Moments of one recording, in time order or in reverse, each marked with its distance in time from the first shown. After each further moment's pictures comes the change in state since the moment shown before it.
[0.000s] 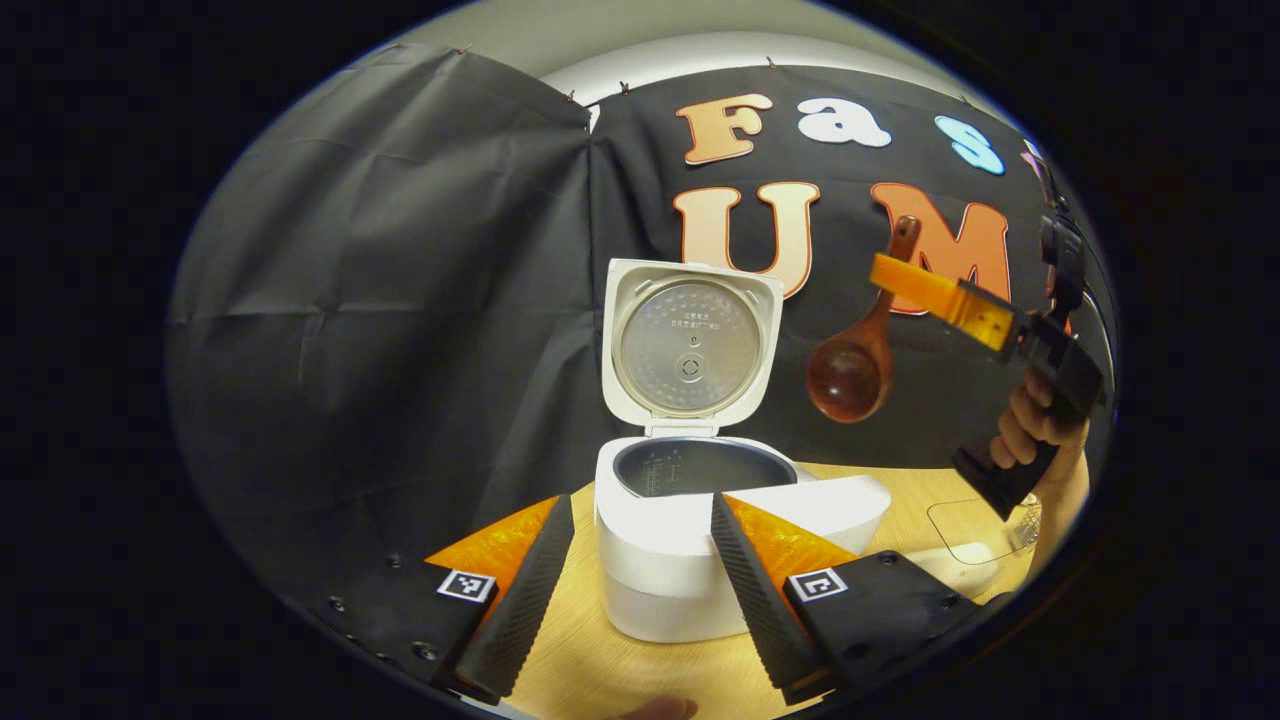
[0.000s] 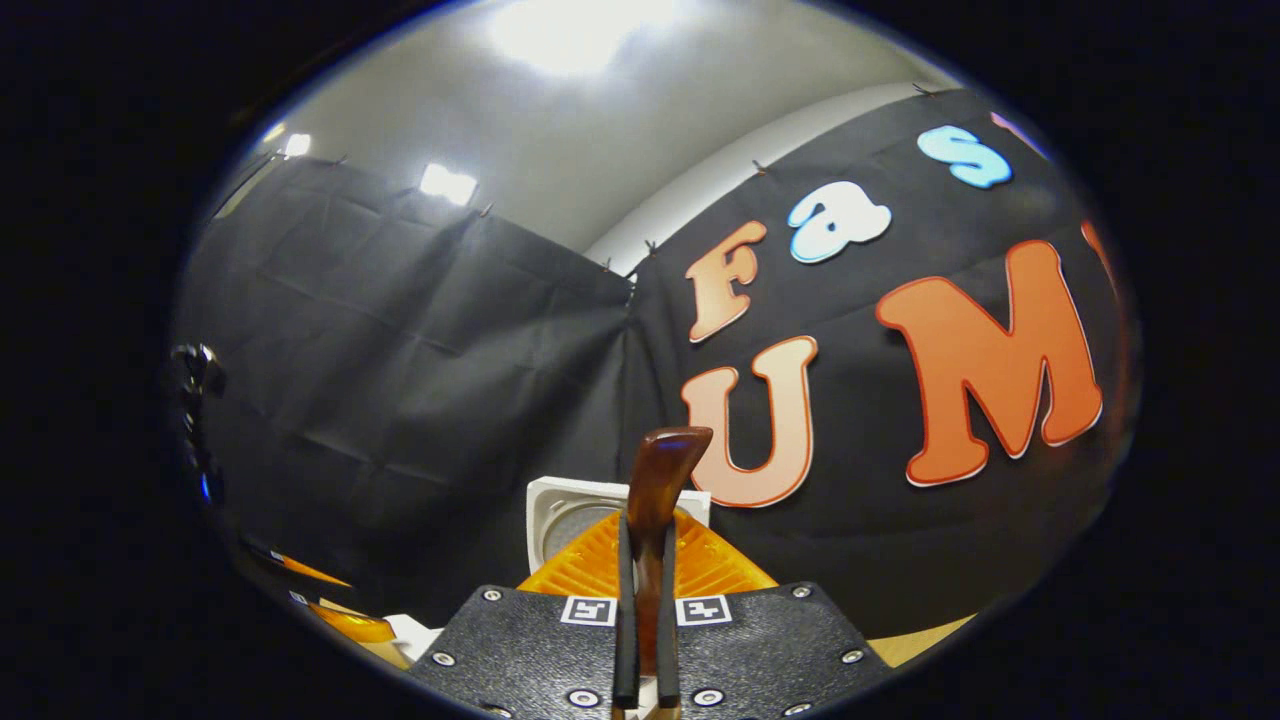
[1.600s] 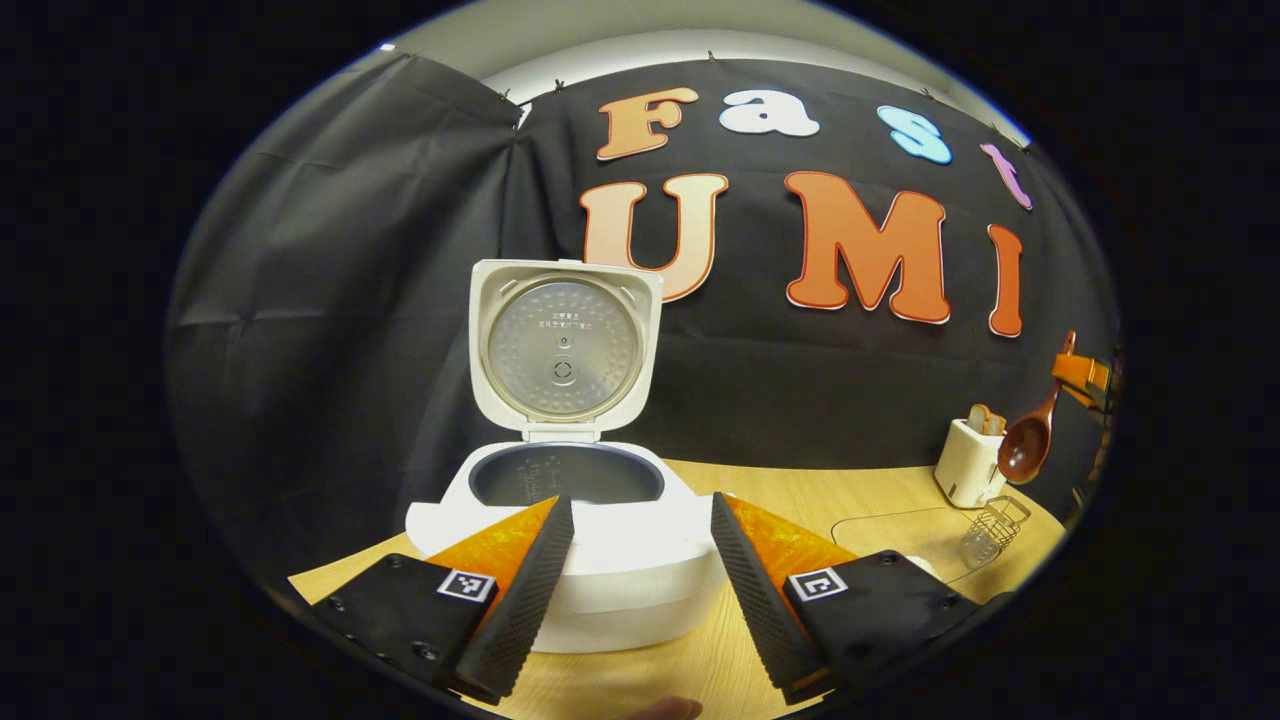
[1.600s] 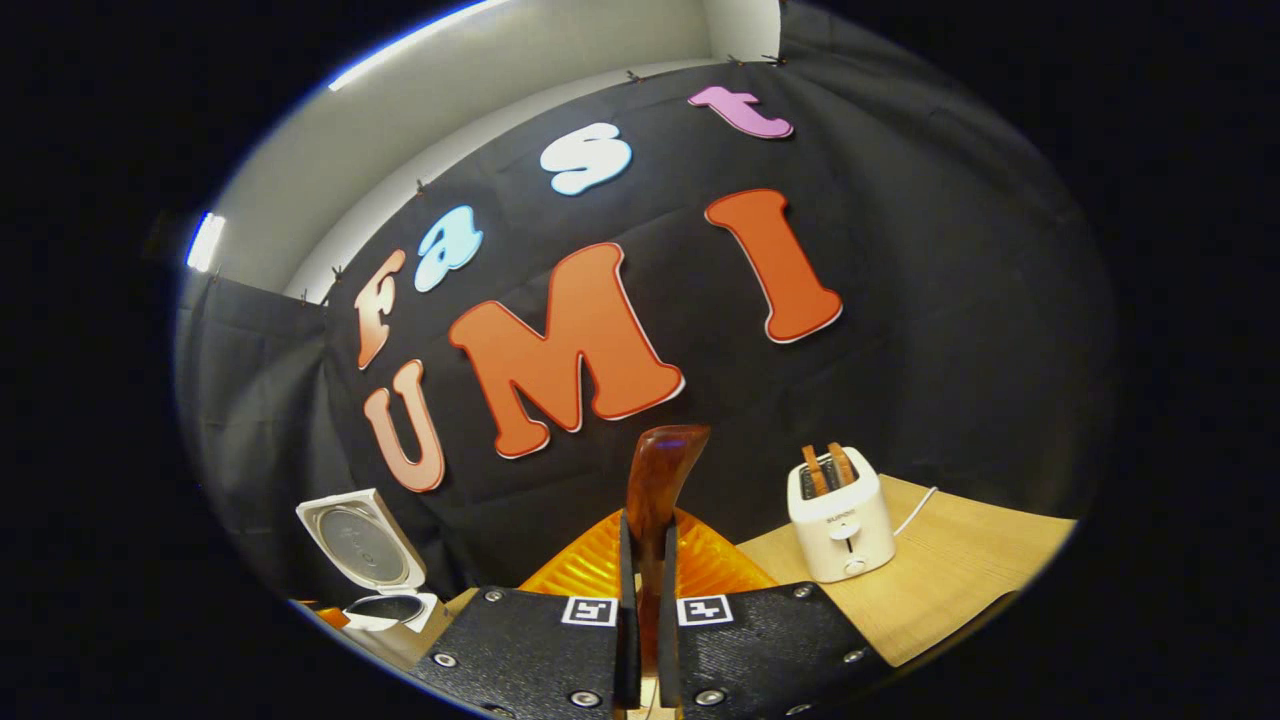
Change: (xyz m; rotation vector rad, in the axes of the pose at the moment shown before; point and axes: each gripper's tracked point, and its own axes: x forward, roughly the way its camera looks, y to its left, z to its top) left arm 0.010 -0.119 0.002 0.014 0.005 -0.192; right arm -0.307 -0.286 0.047 0.193 0.135 -0.820
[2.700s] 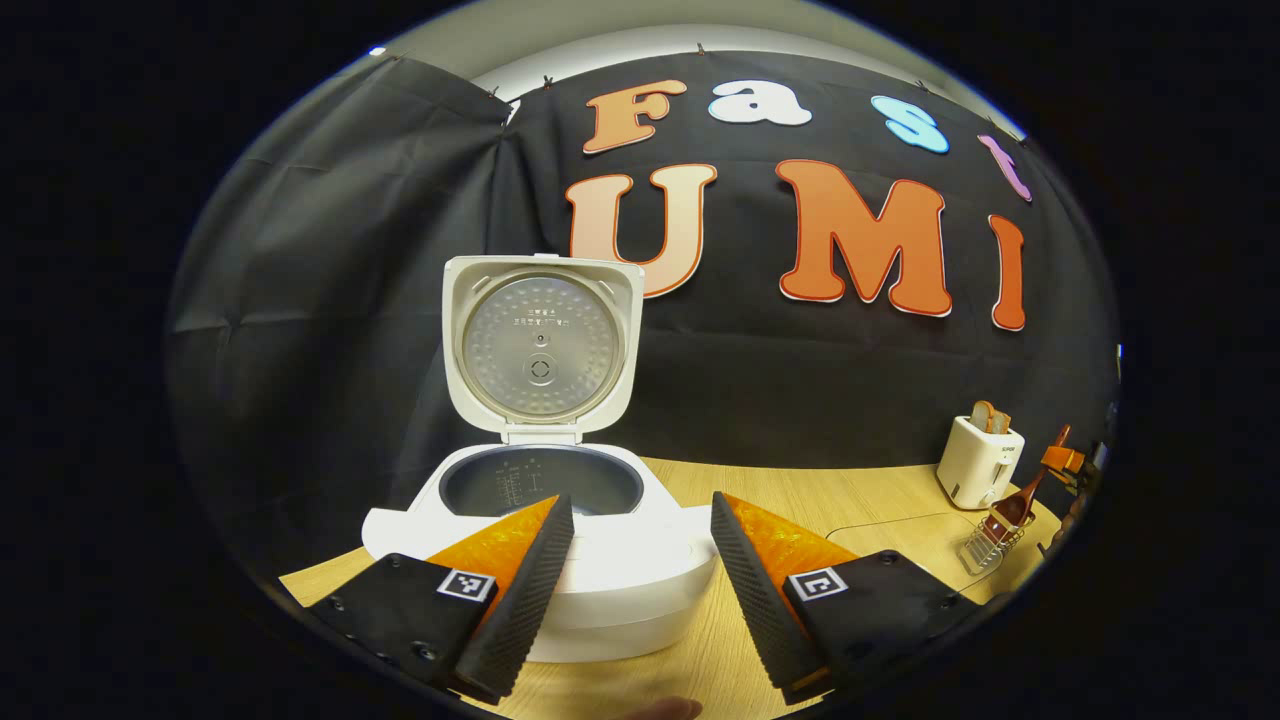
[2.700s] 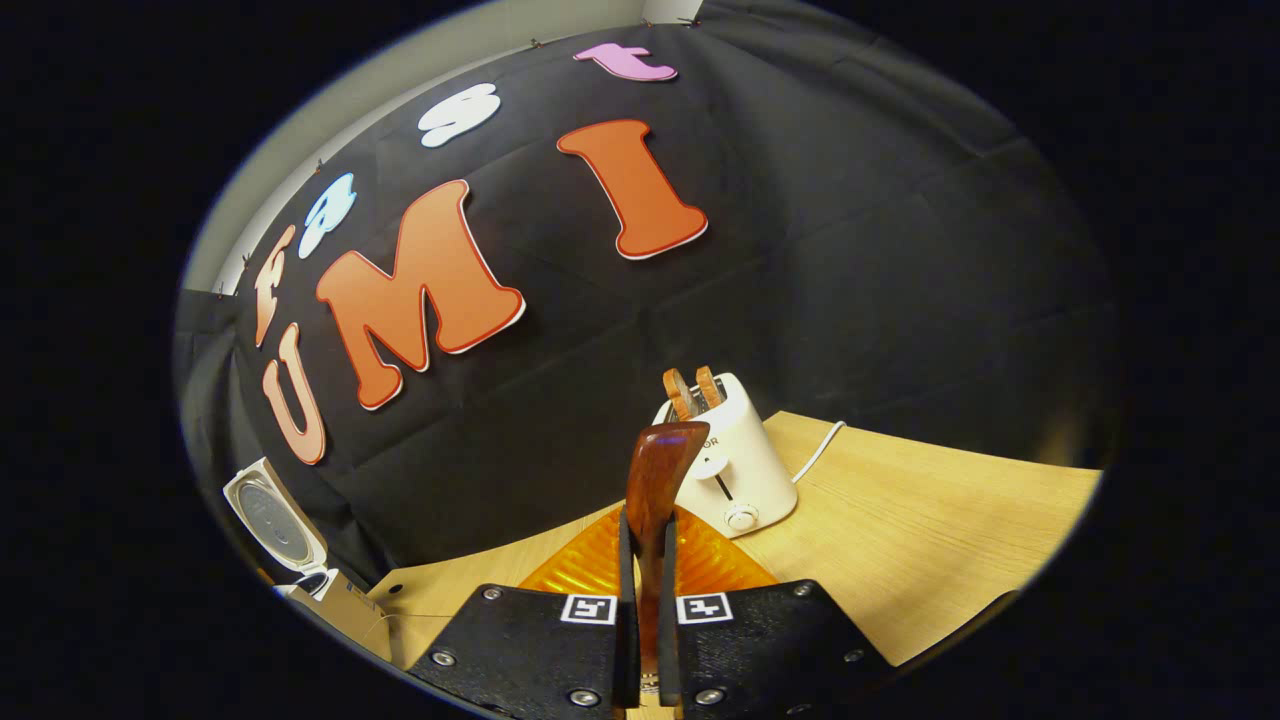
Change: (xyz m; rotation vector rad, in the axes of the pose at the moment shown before) left arm 0.022 -0.021 -0.002 0.022 0.008 0.002; right arm 0.012 -0.124 -0.100 0.057 0.112 -0.232
